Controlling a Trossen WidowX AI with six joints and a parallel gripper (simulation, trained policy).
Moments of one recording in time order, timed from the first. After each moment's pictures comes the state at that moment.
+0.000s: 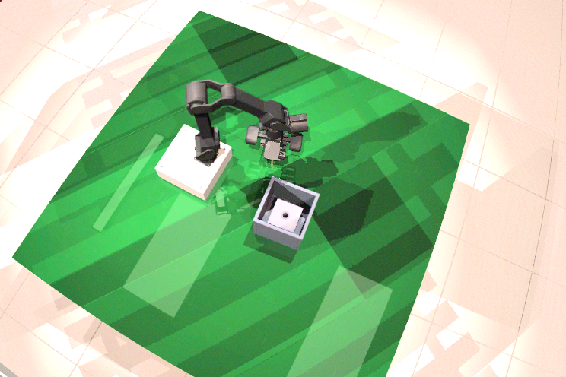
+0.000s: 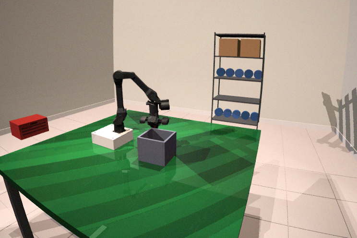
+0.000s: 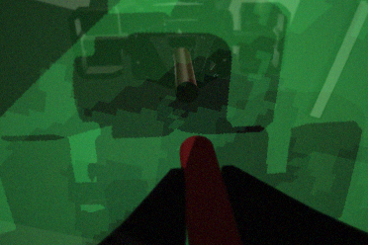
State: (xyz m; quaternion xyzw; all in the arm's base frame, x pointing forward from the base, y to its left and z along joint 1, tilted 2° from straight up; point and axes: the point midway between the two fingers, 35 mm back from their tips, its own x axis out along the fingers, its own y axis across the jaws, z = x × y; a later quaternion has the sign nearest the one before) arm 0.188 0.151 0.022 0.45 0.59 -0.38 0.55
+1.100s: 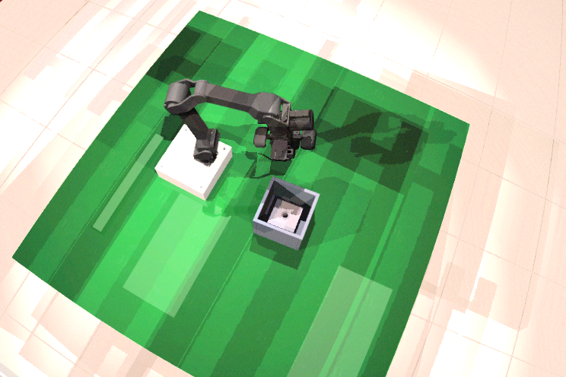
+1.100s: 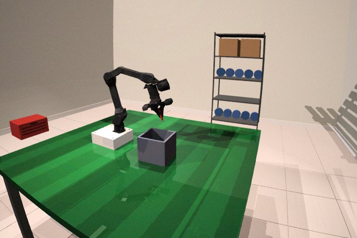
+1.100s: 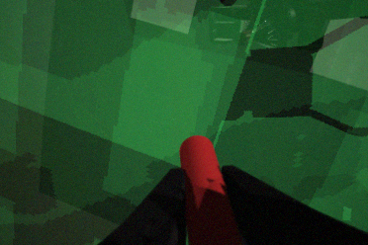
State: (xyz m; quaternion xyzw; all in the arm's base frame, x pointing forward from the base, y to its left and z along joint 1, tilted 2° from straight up) arm 0.253 0.107 0.152 0.51 0.51 -0.31 0.62
